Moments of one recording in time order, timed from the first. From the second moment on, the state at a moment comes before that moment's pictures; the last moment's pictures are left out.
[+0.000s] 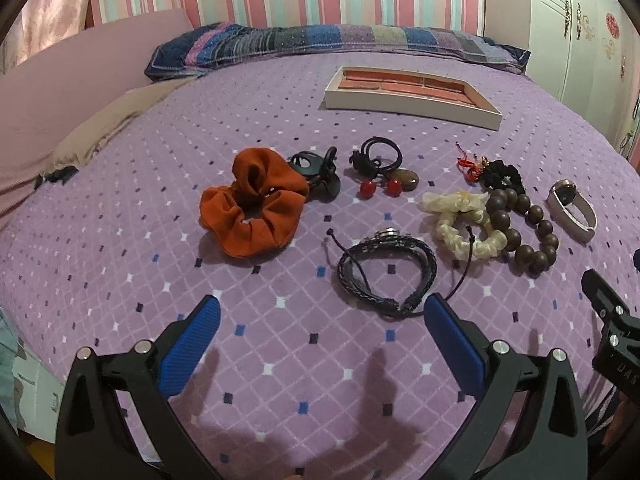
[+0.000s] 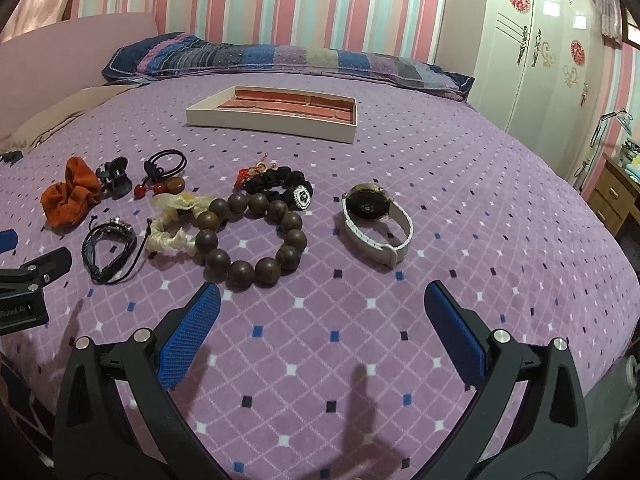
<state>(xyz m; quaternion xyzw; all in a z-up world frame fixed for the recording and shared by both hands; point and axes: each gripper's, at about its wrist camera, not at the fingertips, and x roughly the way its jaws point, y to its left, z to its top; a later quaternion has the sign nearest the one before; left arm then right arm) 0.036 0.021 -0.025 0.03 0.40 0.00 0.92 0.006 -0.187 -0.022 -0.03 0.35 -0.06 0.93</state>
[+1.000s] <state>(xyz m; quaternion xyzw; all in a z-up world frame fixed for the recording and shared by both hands) 0.094 0.017 -0.057 0.03 0.47 -0.03 0.88 0.089 -0.196 -0.060 0.04 0.43 -0.04 0.90</state>
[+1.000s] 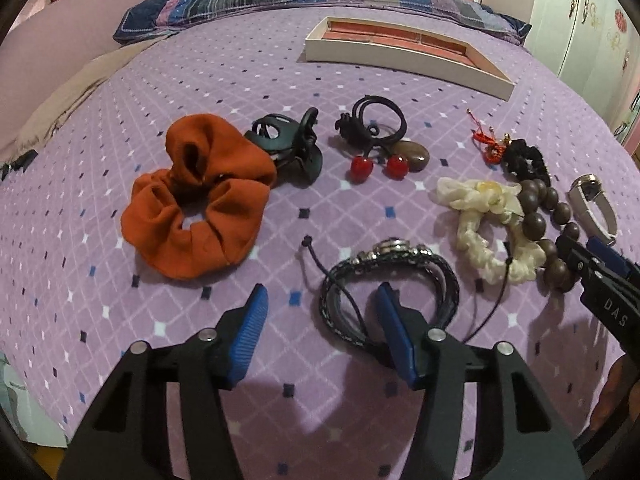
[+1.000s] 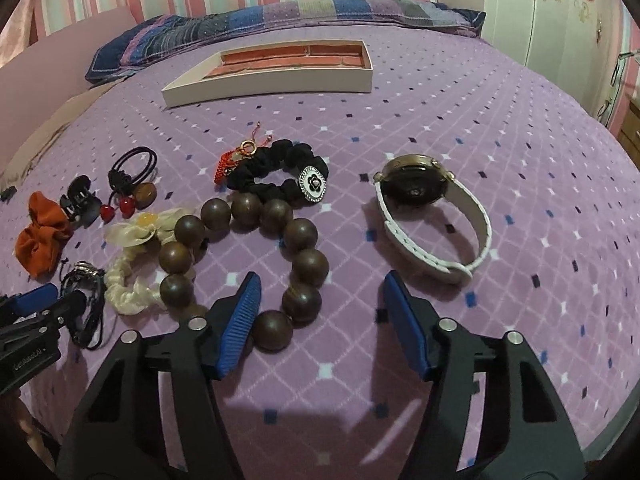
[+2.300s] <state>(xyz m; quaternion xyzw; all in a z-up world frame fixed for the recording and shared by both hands) 0.084 0.004 -0.011 0.03 0.40 -0.08 0.91 0.076 -0.197 -0.018 -0.02 0.37 0.02 0.93</state>
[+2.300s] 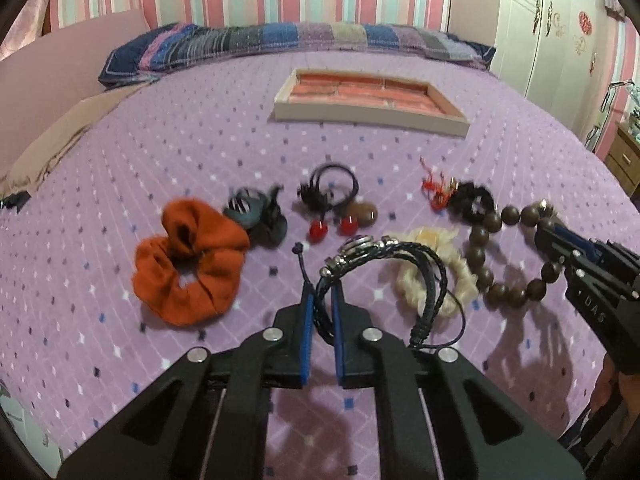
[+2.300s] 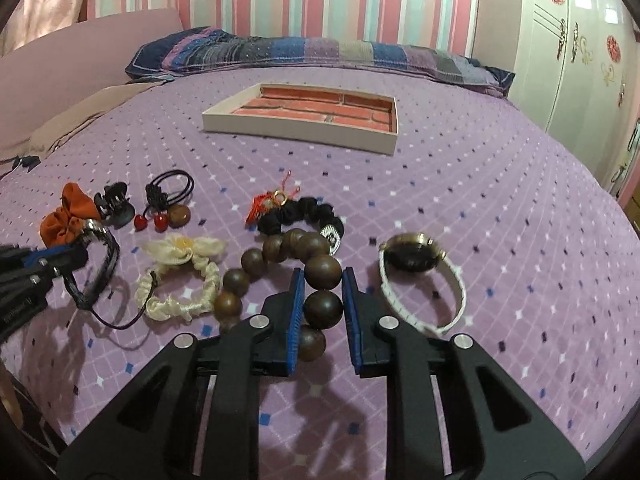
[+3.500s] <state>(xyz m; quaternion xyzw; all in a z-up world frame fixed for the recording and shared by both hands) 0.462 -0.054 0.028 0.04 0.41 -0.08 0.91 0.428 -0.260 0.021 0.02 0.35 0.00 0.94</state>
